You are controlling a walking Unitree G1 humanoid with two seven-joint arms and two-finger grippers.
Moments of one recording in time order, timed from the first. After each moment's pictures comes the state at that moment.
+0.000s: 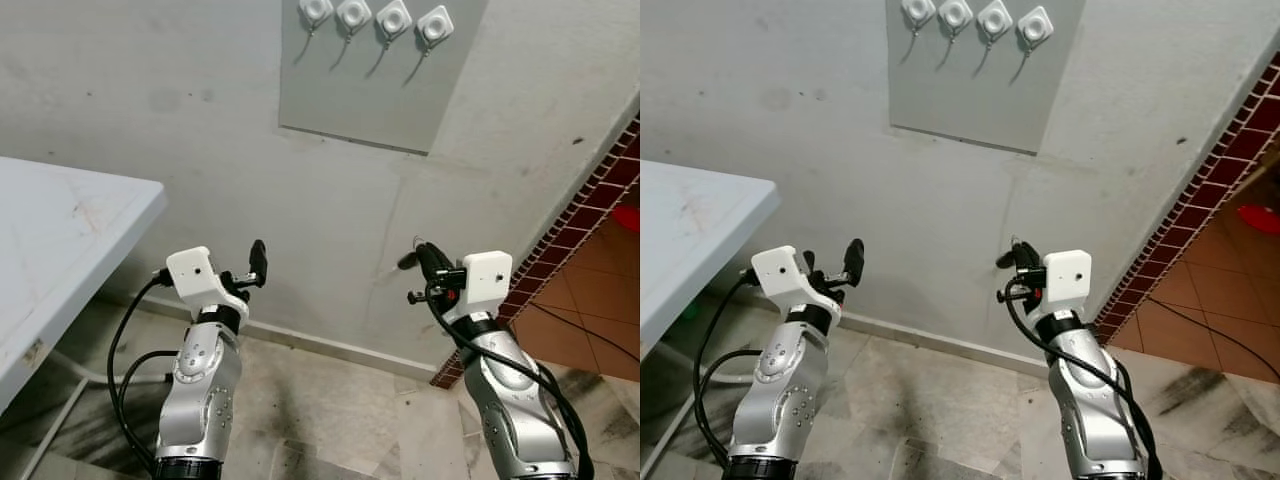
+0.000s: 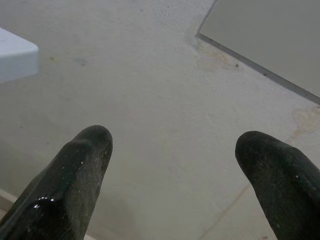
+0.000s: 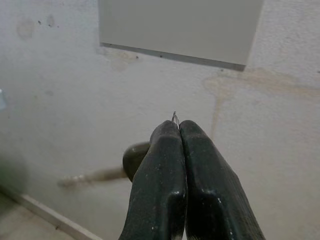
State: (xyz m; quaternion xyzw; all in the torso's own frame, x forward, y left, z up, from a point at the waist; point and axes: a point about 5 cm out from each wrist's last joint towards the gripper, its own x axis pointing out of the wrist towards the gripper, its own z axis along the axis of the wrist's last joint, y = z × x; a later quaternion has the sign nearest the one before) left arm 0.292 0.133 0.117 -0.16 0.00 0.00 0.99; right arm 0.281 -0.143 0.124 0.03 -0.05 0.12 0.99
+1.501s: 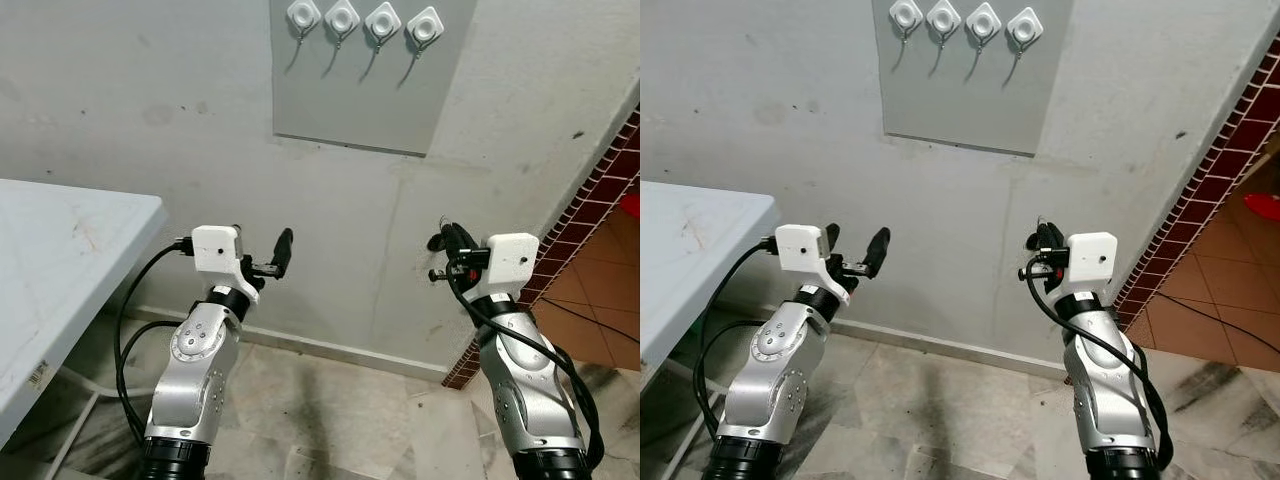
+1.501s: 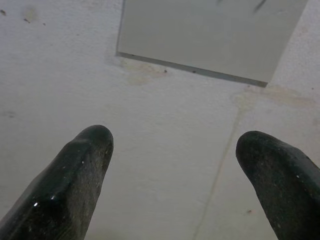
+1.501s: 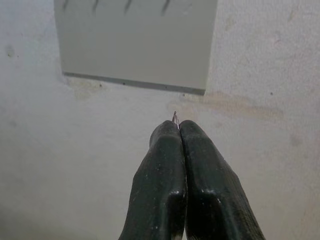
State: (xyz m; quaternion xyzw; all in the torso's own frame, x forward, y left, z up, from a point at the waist) left arm 0.300 0.124 0.138 -0.07 -0.03 -0.13 0.99; right arm 0.298 -0.165 0.139 0.02 -0.09 0.07 0.99
